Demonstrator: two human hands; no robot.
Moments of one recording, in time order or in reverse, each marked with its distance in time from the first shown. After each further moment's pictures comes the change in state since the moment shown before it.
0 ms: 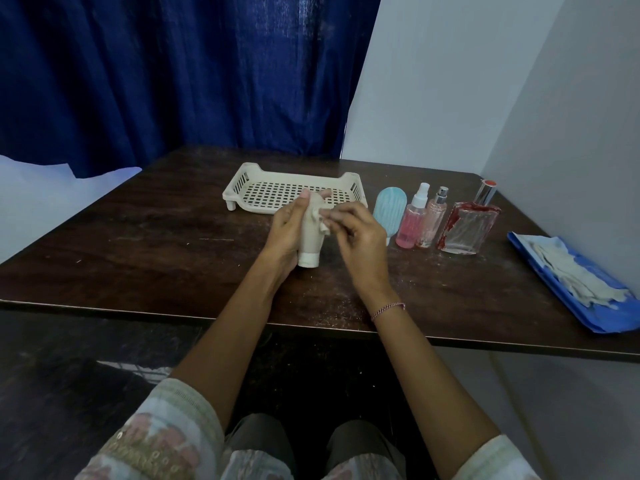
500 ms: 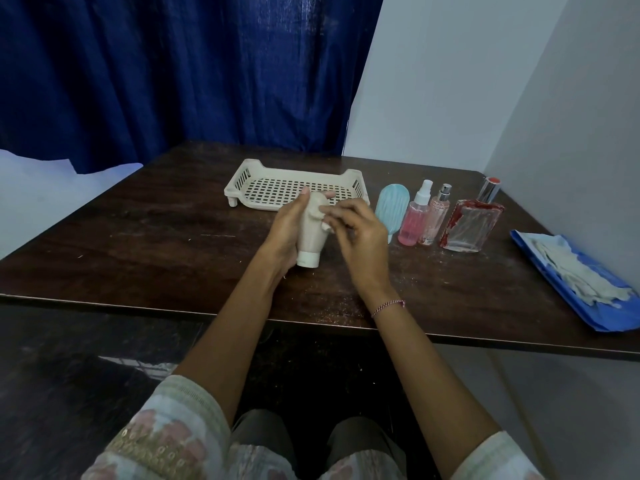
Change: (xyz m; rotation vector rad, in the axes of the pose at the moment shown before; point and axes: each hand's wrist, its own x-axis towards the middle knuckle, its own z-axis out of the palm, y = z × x) left_hand 0.000 0.003 -0.002 -0.040 -0.067 -0.104; right_hand -0.001 -0.002 0.000 -0.011 0.018 -0.017
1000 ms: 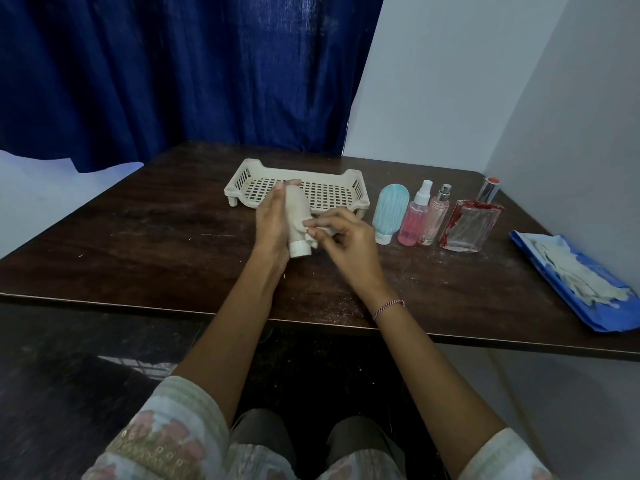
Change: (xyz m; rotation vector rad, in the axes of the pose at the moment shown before) left_hand 0.011 -0.003 -0.014 -0.072 0.379 0.159; right_hand -0.005 0.001 0.007 0.228 -0.210 0.131
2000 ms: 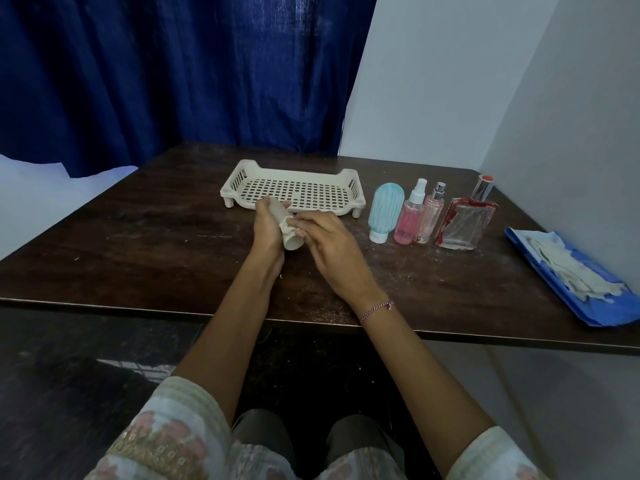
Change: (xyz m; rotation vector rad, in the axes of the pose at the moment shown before) left_hand 0.005 -0.001 0.000 -0.016 0.140 -0.289; right_hand -0.003 -0.010 0.006 -0.365 -0.107 -0.244
